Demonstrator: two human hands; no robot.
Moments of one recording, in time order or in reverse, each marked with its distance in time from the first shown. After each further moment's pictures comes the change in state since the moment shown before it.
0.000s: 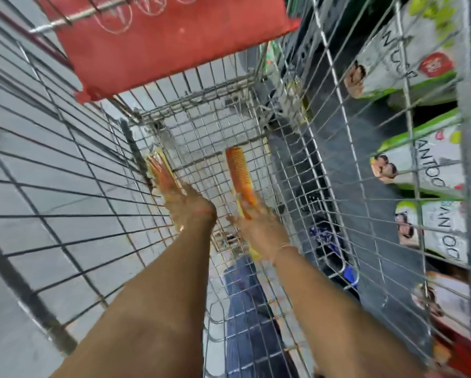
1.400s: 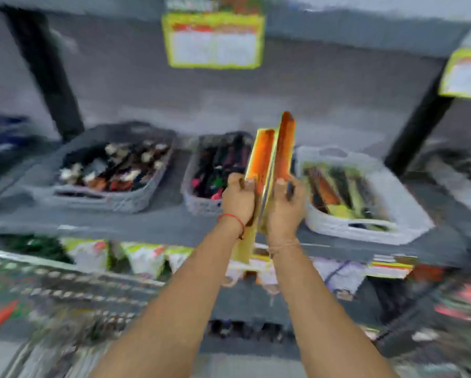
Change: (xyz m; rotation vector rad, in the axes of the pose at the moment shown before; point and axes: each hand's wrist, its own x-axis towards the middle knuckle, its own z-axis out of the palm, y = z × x) left_hand -0.554 0.021 -0.044 -0.058 -0.849 1.626; right_hand -0.478 -0.040 -0.145 1.059 2.547 0.664
